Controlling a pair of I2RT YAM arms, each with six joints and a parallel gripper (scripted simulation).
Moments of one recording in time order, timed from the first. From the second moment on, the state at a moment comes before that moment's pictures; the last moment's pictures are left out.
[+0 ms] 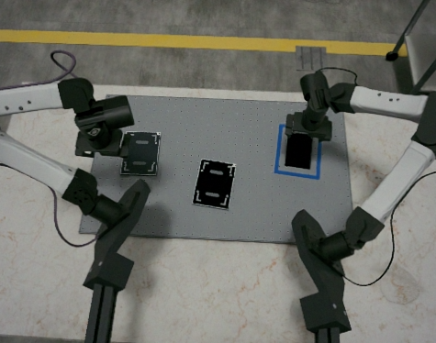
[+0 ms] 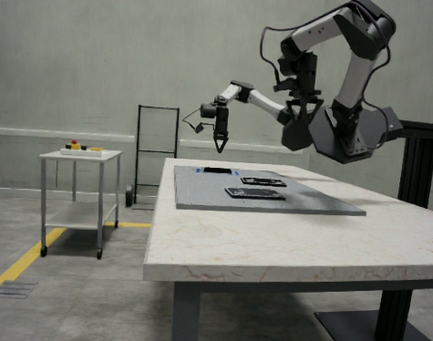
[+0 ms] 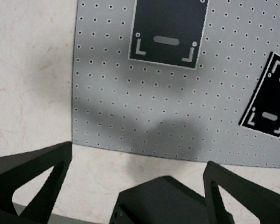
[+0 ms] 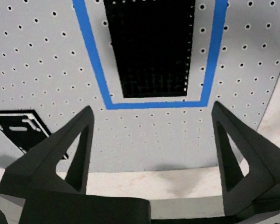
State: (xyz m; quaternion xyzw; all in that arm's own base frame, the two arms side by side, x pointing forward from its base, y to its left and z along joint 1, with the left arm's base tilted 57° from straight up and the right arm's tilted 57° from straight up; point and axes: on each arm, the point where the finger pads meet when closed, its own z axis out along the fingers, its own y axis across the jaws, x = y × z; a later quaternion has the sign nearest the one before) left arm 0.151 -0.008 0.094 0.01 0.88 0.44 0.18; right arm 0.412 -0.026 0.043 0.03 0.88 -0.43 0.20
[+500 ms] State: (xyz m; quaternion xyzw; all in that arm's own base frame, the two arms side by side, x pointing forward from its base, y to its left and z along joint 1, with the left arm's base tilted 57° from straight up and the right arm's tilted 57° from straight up) left arm 0.151 -0.008 0.094 0.01 0.88 0.44 0.18; right arm 0.385 -0.017 0.054 -0.01 0.88 -0.44 0.18
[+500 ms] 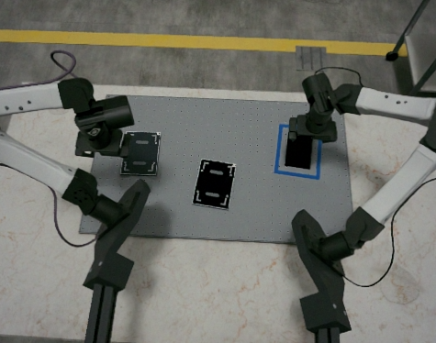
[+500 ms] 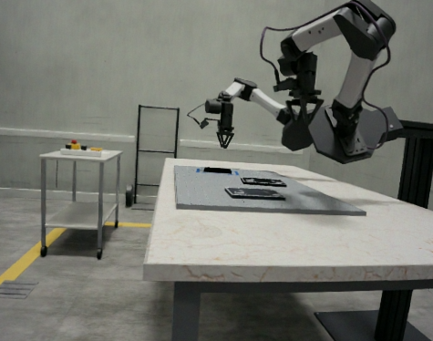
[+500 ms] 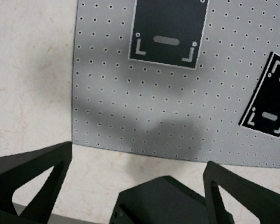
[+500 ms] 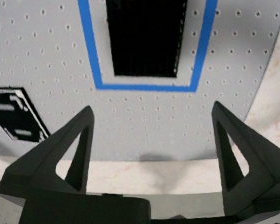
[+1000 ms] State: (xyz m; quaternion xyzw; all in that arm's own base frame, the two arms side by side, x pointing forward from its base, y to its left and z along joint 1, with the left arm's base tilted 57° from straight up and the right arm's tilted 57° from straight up) left arm 0.151 -0.008 0.094 0.01 0.88 0.44 0.18; right arm 0.327 0.003 0.069 -0.02 0.88 -0.44 0.18
